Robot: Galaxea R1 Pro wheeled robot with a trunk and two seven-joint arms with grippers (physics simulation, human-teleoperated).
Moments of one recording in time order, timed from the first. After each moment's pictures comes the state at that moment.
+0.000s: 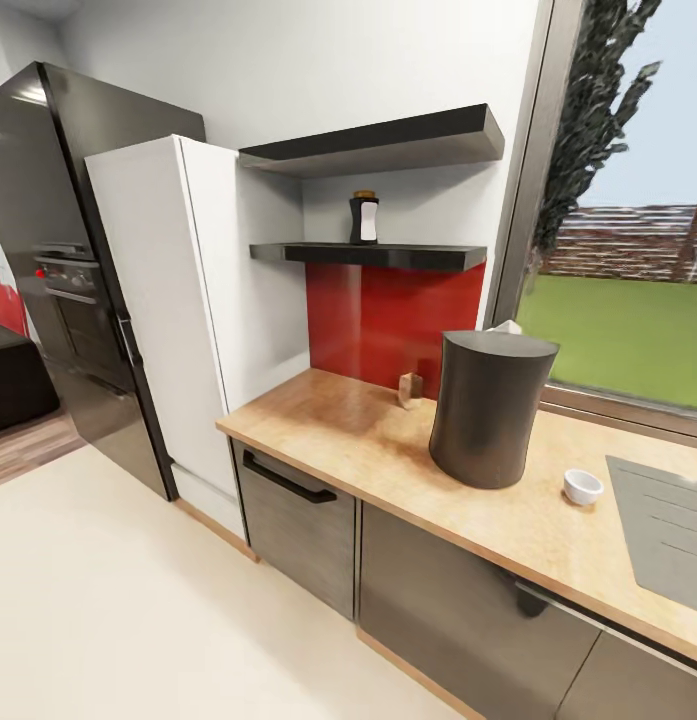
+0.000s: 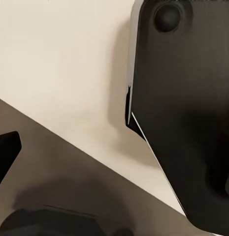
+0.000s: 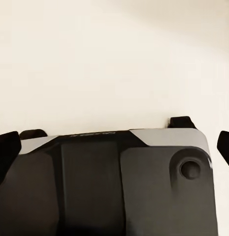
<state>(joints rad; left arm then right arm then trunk) 0.09 0.04 0.02 -0.09 0.02 -0.06 0.11 -0.34 0.11 -0.11 -0.02 -0.06 0.07 0.01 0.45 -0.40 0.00</state>
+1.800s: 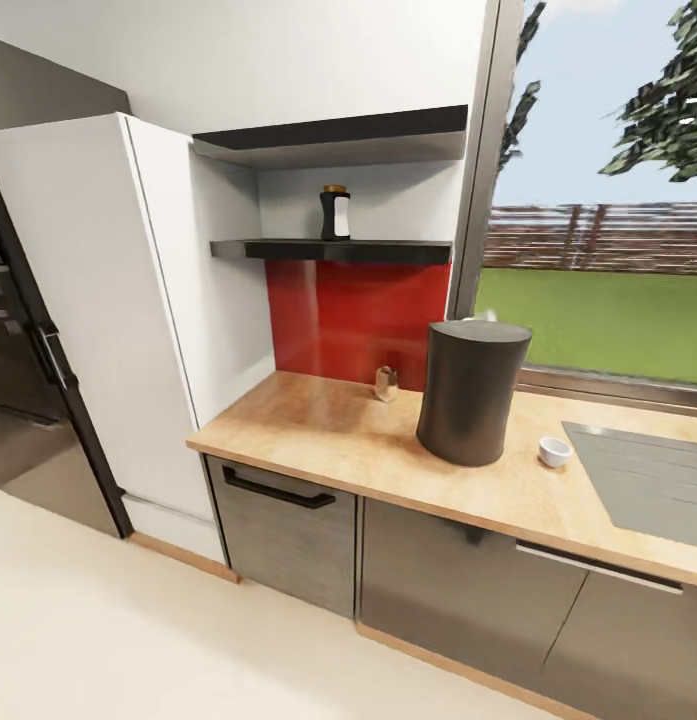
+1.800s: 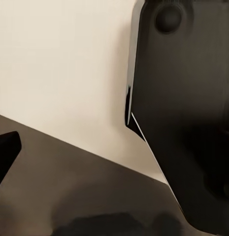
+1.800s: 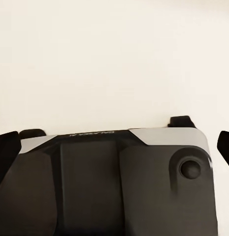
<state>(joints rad) 0.08 0.04 0.02 -0.09 0.03 -0.06 0.11 -0.33 0.10 -0.11 -0.02 -0.05 0.05 0.02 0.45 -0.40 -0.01</state>
